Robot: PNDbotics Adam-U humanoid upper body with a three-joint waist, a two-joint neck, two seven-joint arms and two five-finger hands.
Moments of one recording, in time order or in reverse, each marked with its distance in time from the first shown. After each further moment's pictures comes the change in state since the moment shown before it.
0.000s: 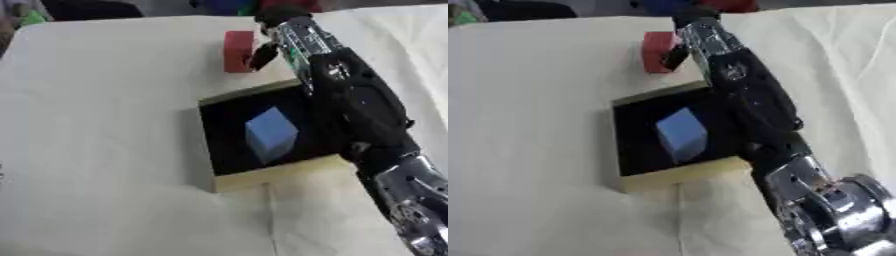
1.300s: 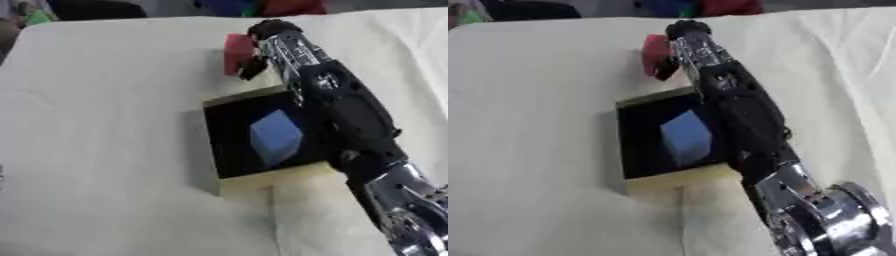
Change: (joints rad) left arm -0.009 -0.007 0.000 0.000 0.003 0.001 -0.007; right arm 0.008 0.029 -0.024 0.030 0.004 0.028 -0.017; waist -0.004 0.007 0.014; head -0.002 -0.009
